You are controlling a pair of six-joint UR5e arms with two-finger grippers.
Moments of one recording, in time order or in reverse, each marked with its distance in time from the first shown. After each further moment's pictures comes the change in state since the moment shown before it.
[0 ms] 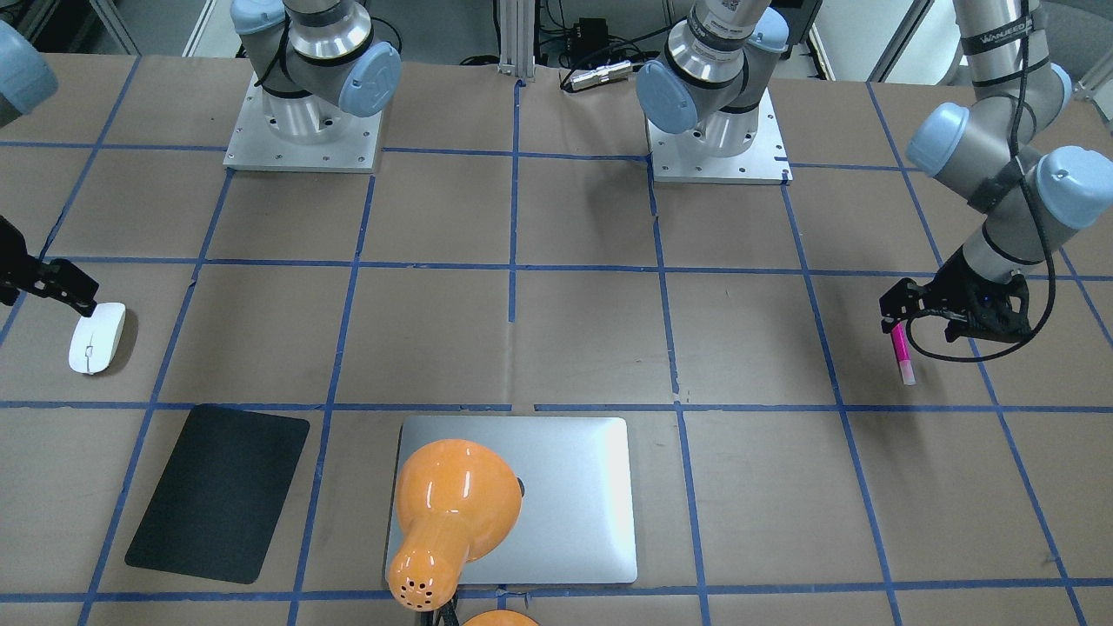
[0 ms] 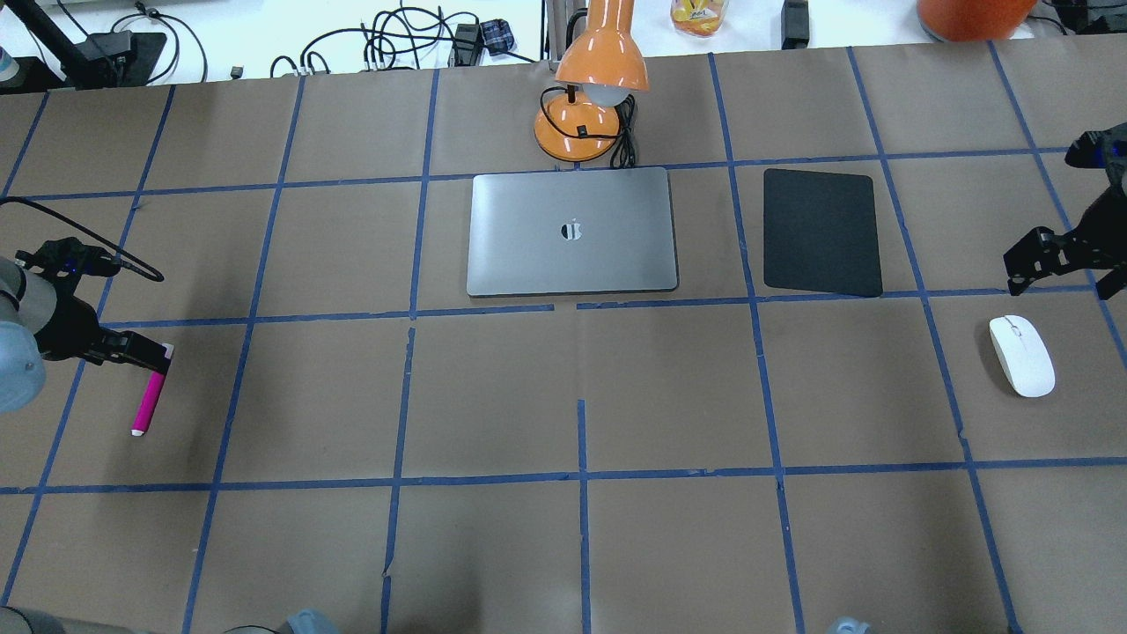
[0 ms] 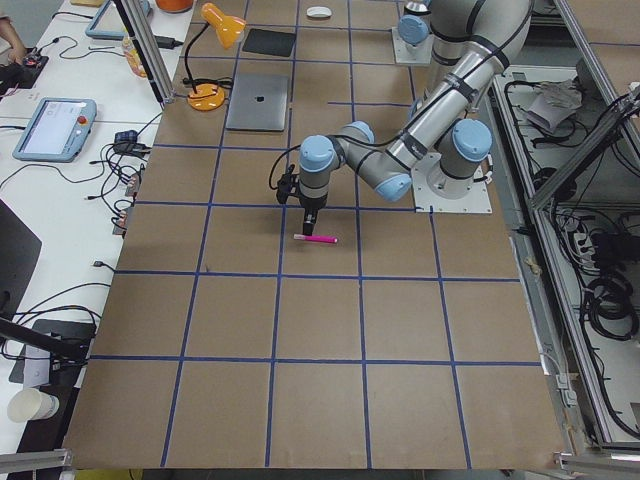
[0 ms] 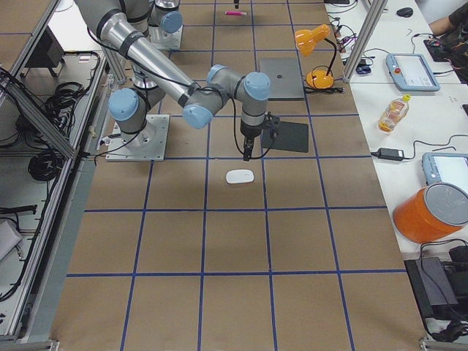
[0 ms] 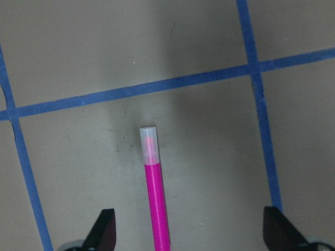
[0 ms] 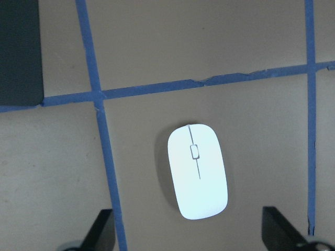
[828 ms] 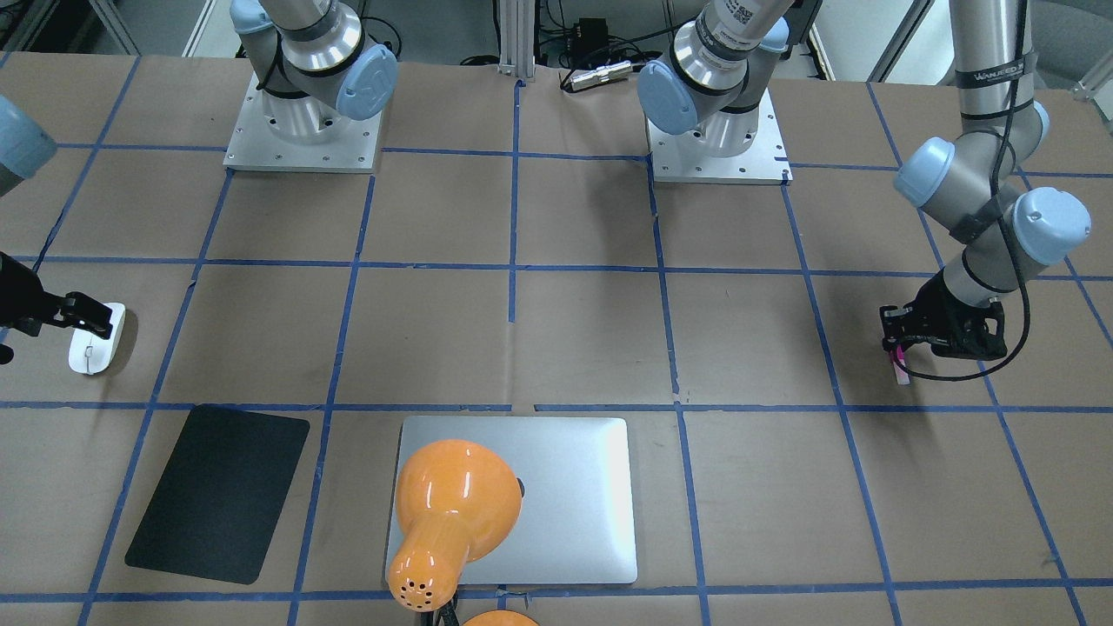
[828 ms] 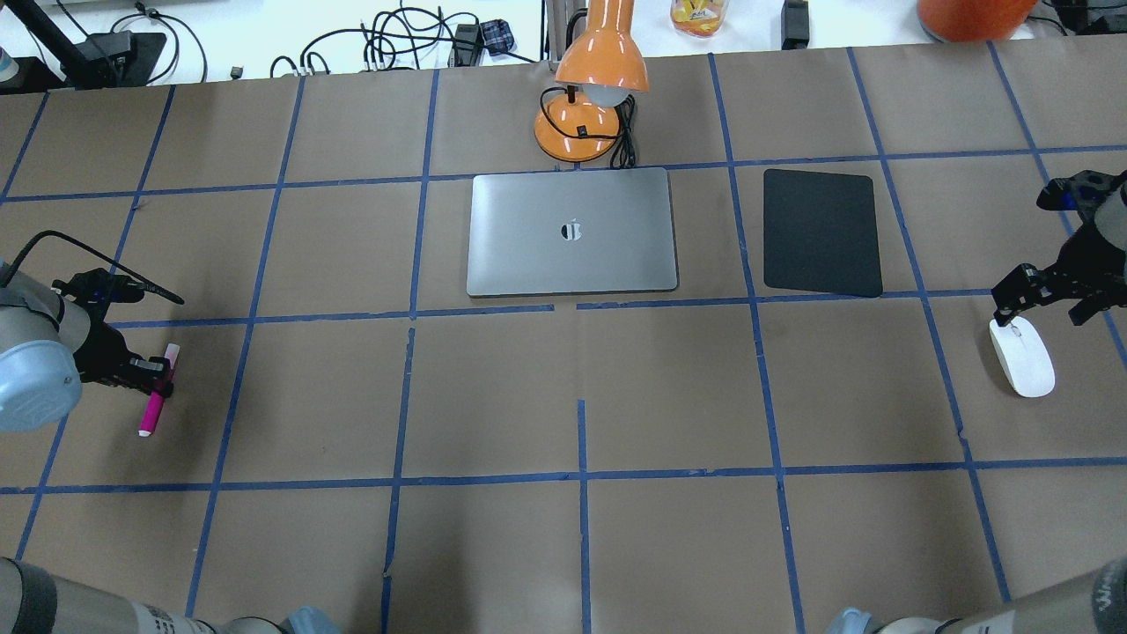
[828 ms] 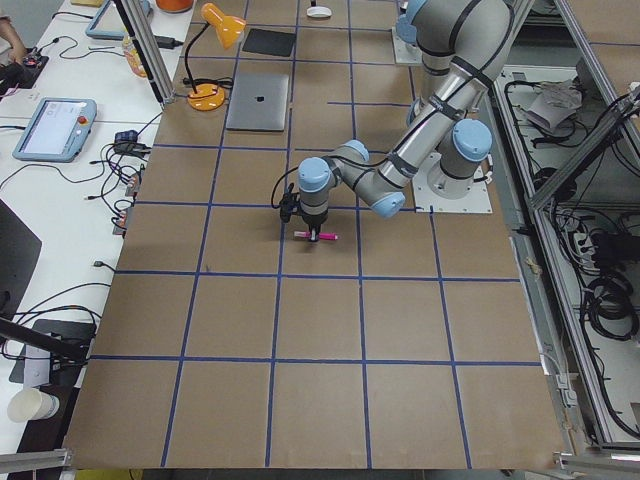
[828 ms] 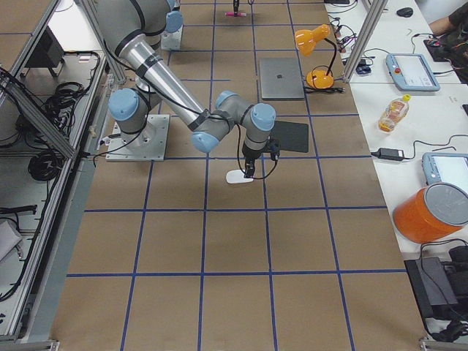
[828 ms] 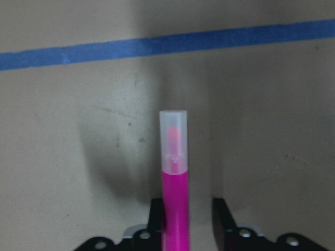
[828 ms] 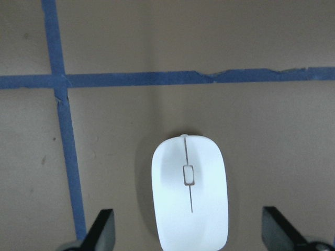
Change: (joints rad) left arm 0.005 -0.086 -0.010 0.041 0.022 -0.082; right arm -0.036 0.137 0.008 -0.059 0.001 -0.121
